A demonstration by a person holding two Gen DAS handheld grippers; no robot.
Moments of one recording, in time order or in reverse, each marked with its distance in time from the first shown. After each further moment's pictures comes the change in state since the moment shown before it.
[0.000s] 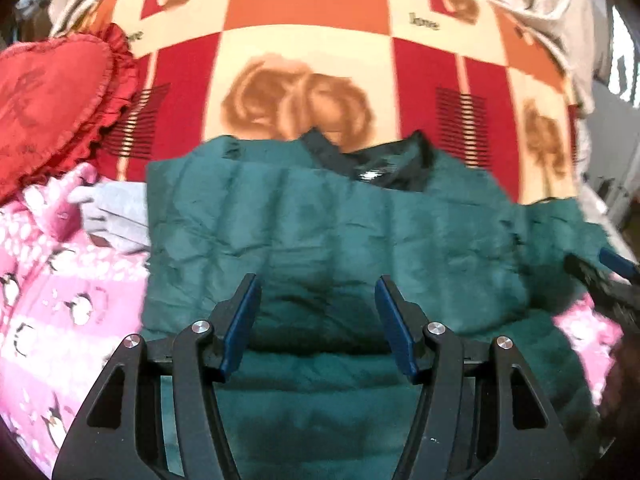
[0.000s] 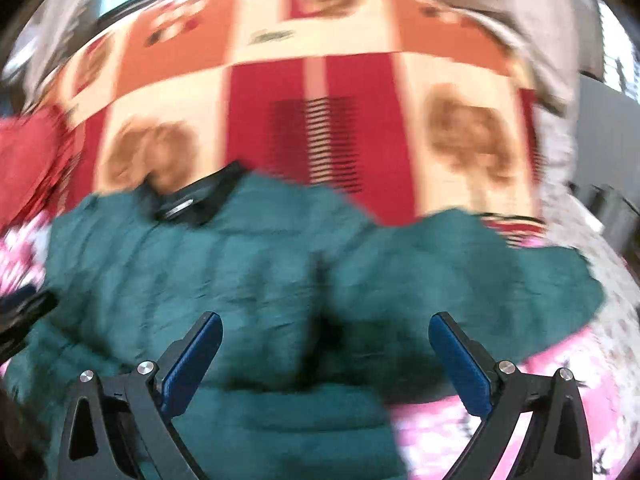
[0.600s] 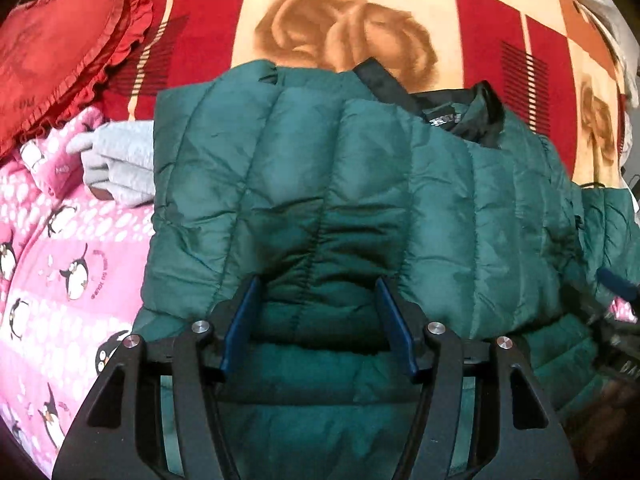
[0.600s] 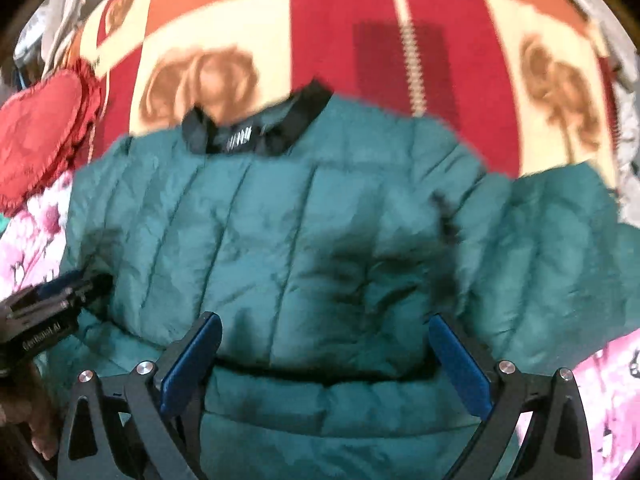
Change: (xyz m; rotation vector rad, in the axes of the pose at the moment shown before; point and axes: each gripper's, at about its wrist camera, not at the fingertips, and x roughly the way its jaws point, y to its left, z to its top) left arm 0.052 0.028 -0.004 -0.050 0.178 0.125; right arm 0.040 0.084 -0.007 -0.085 0.173 0.232
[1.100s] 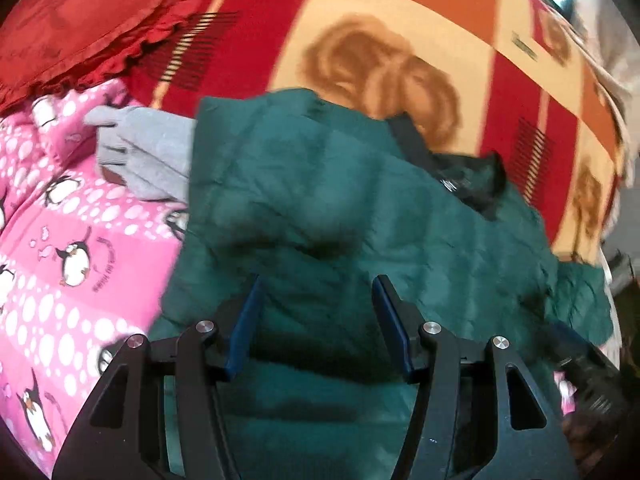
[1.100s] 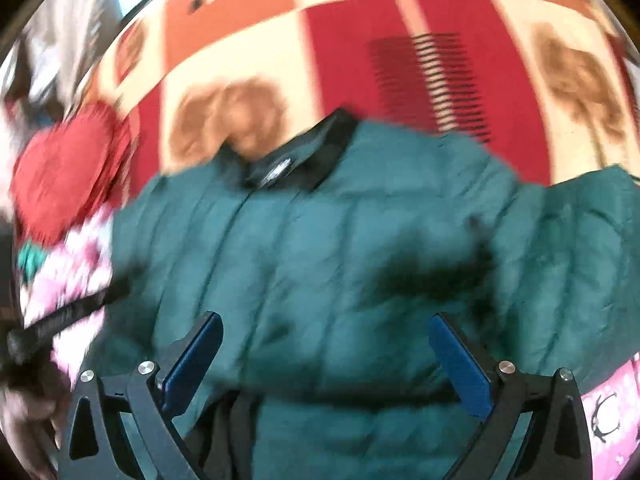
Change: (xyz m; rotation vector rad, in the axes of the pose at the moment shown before) left arm -0.009 0.036 0.011 -0.178 -0.046 -0.114; right arm 0.030 0.043 -0.004 -0.036 0.053 0.175
